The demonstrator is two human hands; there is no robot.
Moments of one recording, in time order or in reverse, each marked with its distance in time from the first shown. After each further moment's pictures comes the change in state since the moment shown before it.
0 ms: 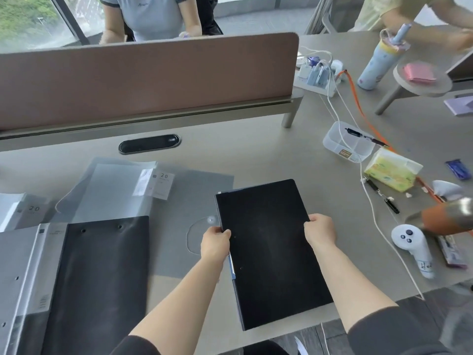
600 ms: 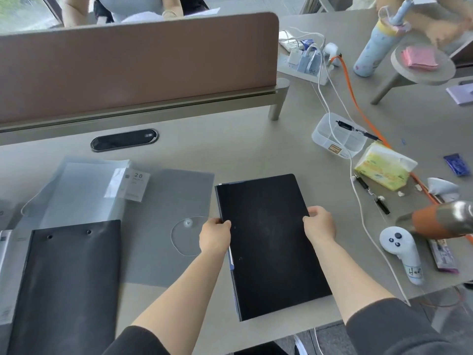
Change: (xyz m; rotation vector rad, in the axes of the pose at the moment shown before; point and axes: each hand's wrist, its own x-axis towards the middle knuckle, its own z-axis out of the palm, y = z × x) left_hand 0.008 0.032 0.066 0.142 0.067 0.004; right_hand 0.058 0.020 -0.030 0.035 -0.008 0.026
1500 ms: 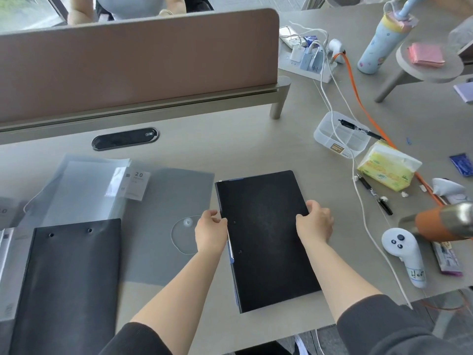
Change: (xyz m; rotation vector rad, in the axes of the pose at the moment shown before) left_hand 0.004 0.003 -0.004 0.027 0.096 0.098; right_hand -0.003 -0.004 0.016 -0.143 0.115 -0.080
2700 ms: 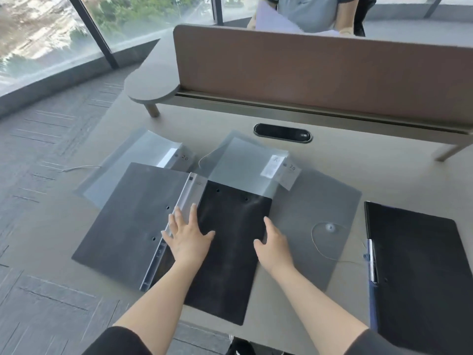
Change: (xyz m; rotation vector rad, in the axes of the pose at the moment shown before) left_hand 0.035 -0.222 -0.317 0.556 0.379 -0.115; right_hand -0.305 -0.190 0.193 -0.006 -0.689 -0.577
